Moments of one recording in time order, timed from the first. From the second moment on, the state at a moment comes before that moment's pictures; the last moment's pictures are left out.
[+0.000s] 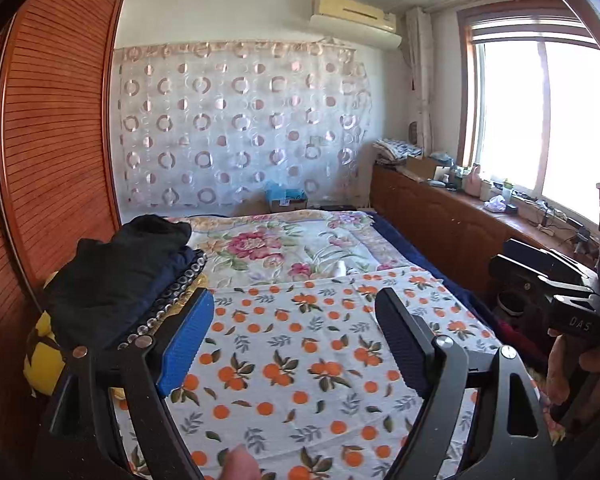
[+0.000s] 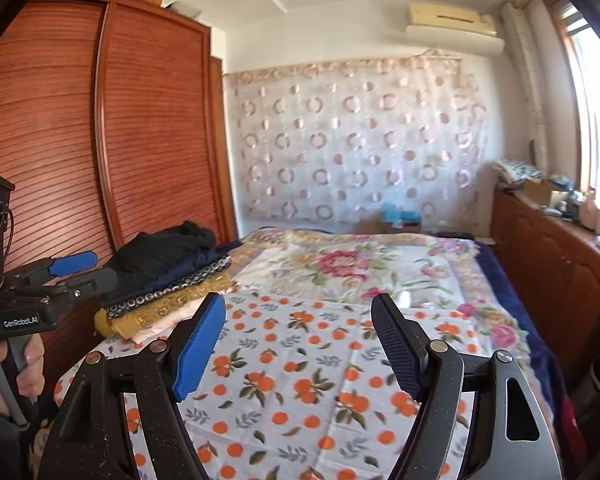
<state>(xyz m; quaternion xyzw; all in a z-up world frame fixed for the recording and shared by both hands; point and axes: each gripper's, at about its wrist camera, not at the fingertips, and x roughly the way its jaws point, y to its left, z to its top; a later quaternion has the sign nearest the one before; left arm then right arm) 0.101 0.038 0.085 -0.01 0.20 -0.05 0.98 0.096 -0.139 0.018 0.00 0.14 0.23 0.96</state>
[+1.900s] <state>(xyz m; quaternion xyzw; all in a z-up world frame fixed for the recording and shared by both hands) 0.092 0.014 0.080 0.00 0.20 -0.03 0.98 0.063 -0.151 0.004 0.01 0.14 0.16 0.98</state>
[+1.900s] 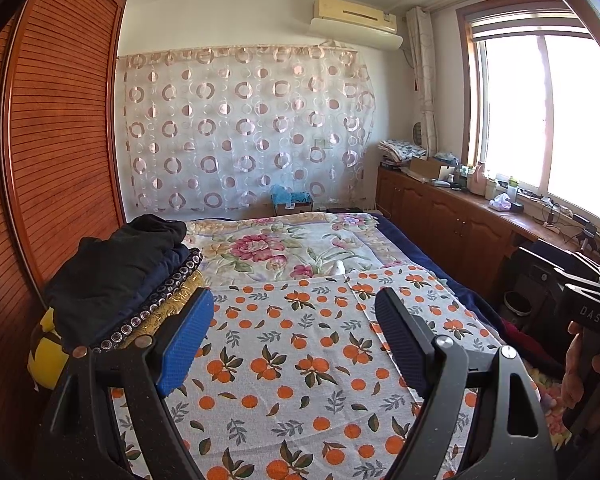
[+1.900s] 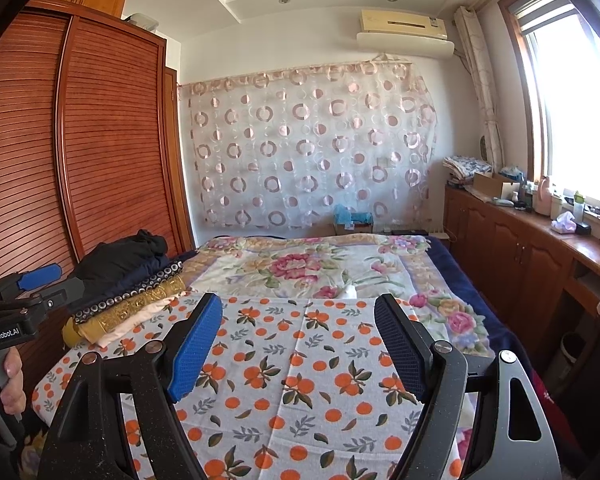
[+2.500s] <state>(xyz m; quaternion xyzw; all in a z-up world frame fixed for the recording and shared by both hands) 0.092 0.014 0.079 0.00 0.20 -0.03 0.98 0.063 -0.151 0.004 0.01 0.13 0.16 0.98</state>
